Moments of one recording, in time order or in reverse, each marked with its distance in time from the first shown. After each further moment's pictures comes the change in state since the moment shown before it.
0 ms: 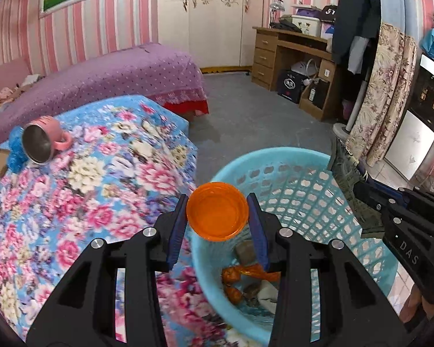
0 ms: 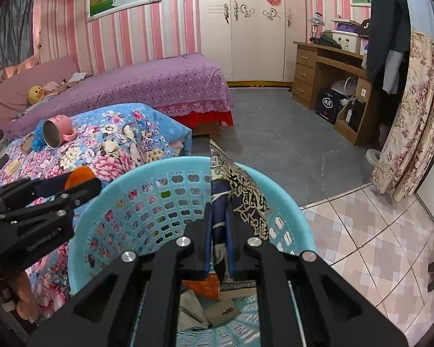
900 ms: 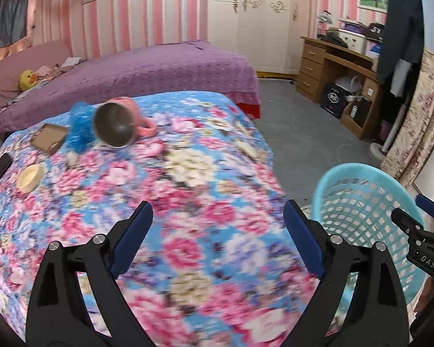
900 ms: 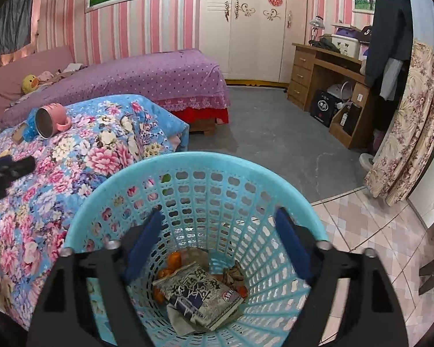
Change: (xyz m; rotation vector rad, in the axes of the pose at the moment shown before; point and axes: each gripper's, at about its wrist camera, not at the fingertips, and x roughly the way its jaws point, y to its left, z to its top) left arm -0.033 0.113 -0.006 -0.138 -0.022 0.185; right arm 0.011 0.024 -0.001 -0.046 0.005 -0.070
